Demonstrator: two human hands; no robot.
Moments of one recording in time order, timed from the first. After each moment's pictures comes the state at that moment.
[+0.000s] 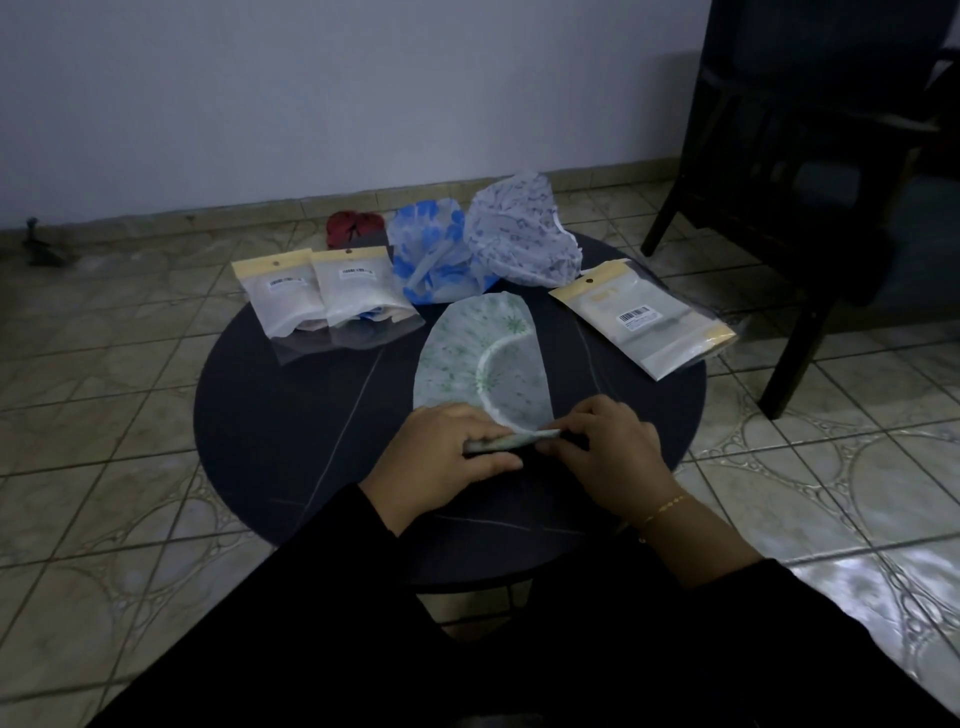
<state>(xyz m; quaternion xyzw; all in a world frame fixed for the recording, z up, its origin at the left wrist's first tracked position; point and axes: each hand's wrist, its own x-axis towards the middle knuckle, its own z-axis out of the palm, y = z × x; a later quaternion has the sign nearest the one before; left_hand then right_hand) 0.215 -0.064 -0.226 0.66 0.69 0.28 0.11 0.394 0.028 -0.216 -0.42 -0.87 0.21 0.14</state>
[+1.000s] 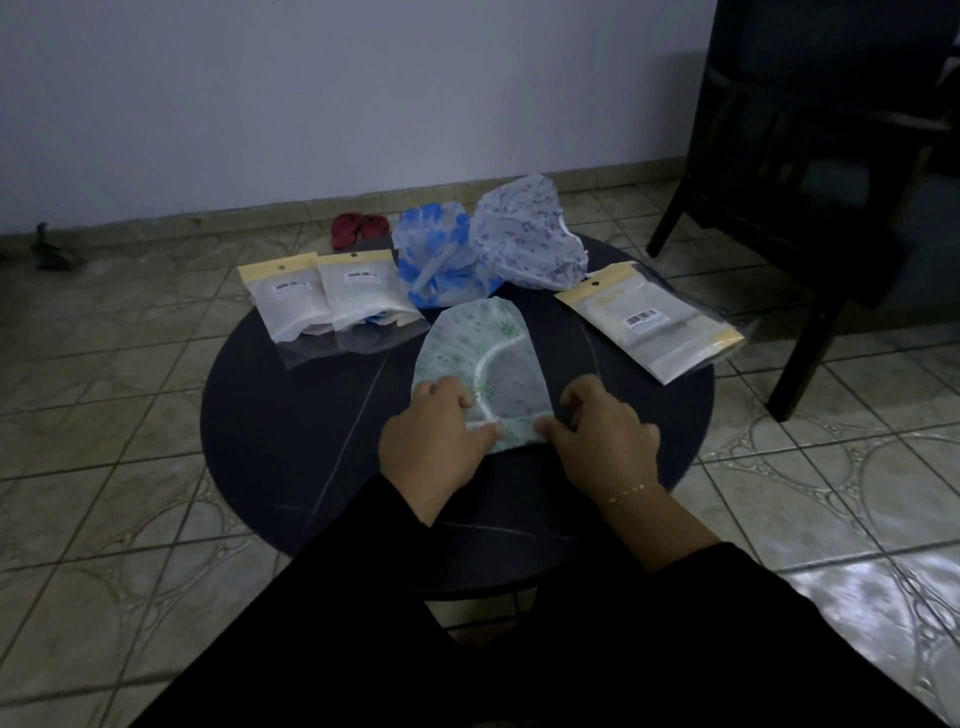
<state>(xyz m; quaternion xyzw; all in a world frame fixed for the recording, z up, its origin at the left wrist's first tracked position) 0.228 -0.053 -0.205 0.45 0.86 0.20 0.08 0.369 0.028 -0.215 -0.53 -0.79 0.23 0.20</state>
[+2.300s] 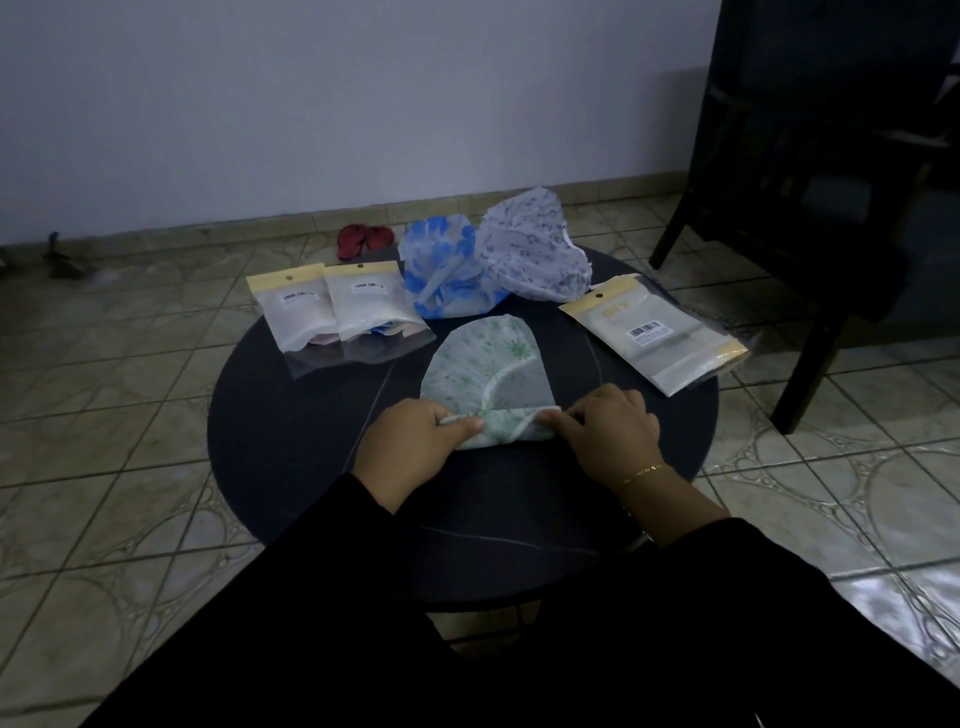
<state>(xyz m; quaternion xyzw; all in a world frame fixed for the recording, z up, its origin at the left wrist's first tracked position) 0.189 -0.057 -0.212 0.45 0.83 0.28 0.16 0.365 0.053 -0.211 -0.50 -0.83 0.23 0.11</state>
